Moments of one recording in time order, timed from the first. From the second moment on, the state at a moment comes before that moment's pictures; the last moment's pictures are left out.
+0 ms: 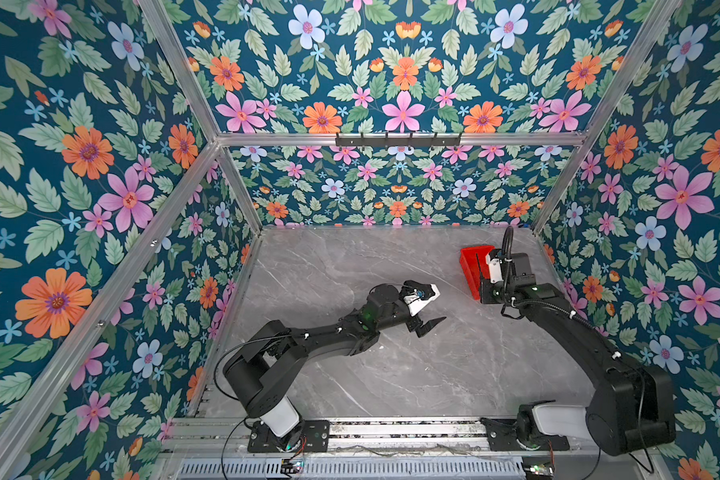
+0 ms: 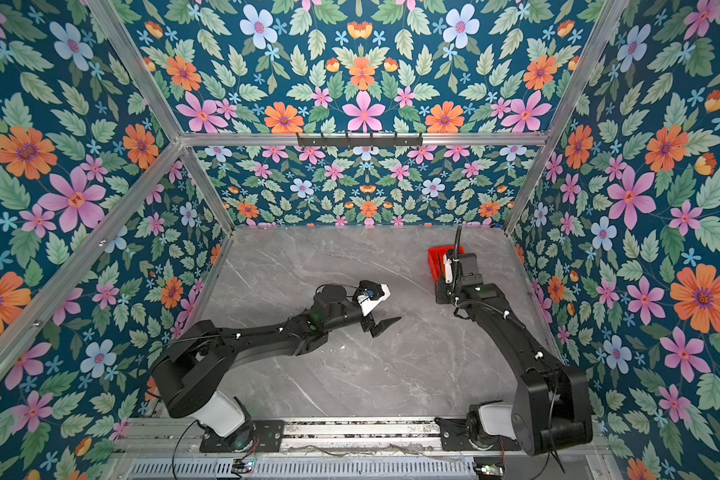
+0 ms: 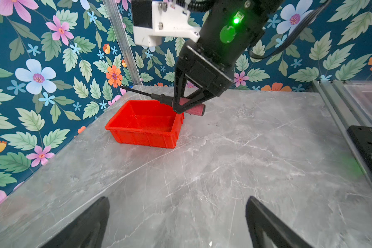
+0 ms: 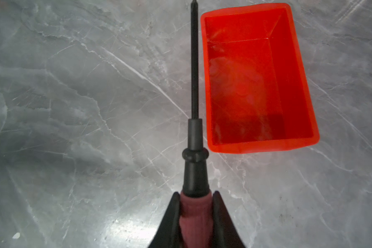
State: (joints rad) left arm -0.88 1.64 0.84 0.60 0.30 0.24; right arm 0.14 1.34 0.98 -0.50 -0.03 0.12
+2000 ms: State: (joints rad) left arm -0.87 1.70 0.88 0.61 0.26 0.23; right arm 0.02 1.79 1.29 -0.45 -0.07 0.00
